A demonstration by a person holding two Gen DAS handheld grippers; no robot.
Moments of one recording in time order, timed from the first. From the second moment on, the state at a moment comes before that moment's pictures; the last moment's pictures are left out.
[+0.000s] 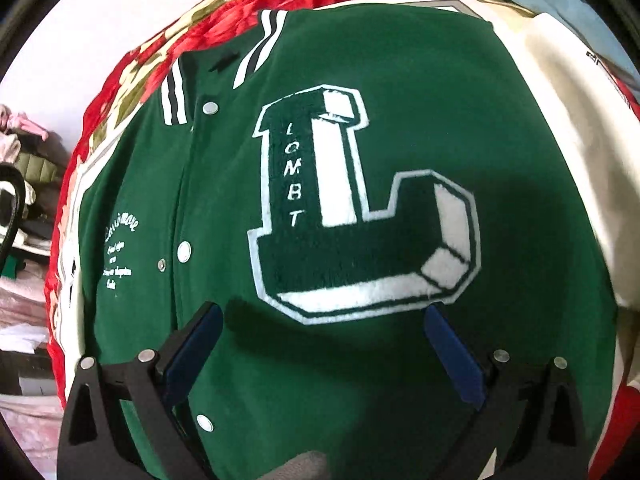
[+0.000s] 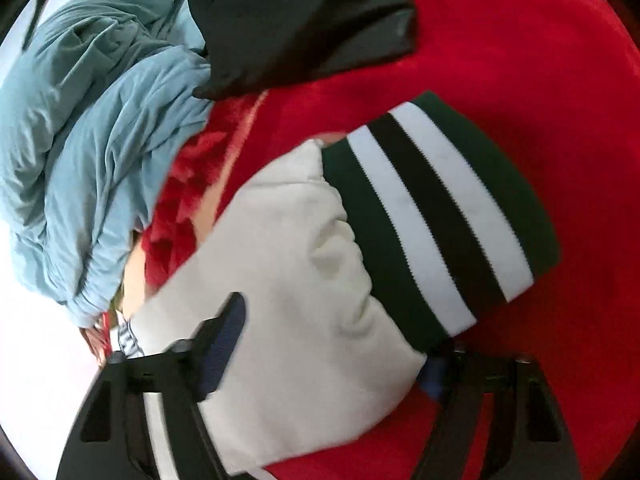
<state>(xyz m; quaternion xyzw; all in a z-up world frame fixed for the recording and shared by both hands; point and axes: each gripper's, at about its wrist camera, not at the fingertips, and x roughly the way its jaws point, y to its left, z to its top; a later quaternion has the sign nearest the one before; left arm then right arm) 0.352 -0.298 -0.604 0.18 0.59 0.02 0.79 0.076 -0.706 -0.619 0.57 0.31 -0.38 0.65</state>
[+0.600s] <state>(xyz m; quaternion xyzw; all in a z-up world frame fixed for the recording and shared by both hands) 0.378 -0.138 -0.539 0.06 0.59 0.10 0.80 0.275 -0.535 -0.390 0.38 0.33 -0.15 0.85</state>
